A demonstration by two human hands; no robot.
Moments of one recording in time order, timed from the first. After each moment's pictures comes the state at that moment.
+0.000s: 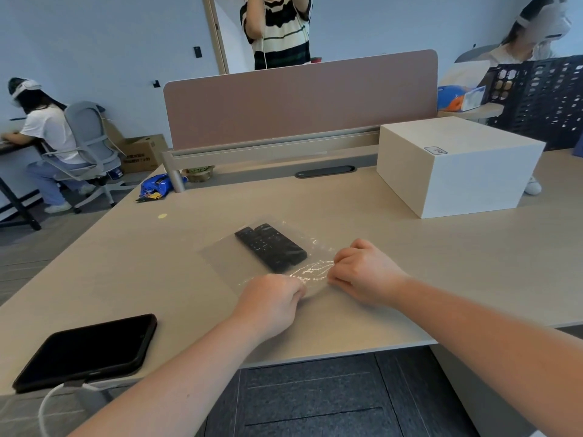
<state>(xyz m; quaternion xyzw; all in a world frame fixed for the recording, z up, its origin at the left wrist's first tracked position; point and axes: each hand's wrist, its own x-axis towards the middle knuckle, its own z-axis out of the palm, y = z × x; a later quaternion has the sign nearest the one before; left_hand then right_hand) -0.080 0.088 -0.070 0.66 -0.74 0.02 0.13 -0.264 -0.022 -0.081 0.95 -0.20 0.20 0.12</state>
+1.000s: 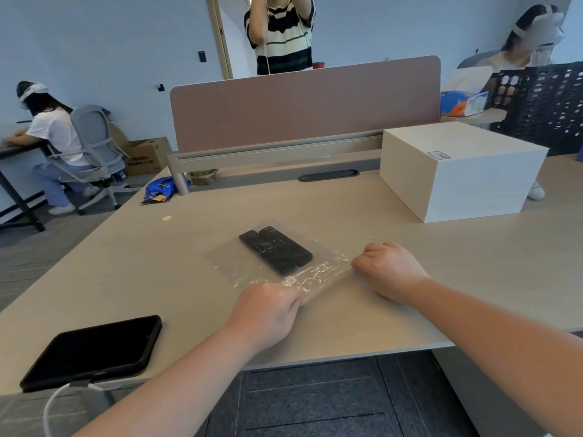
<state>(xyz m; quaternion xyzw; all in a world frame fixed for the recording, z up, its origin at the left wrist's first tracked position) -0.070 0.102 -0.072 0.62 -0.77 0.06 0.16 -0.287 -0.045 -0.091 0.92 -0.34 0.07 0.18</state>
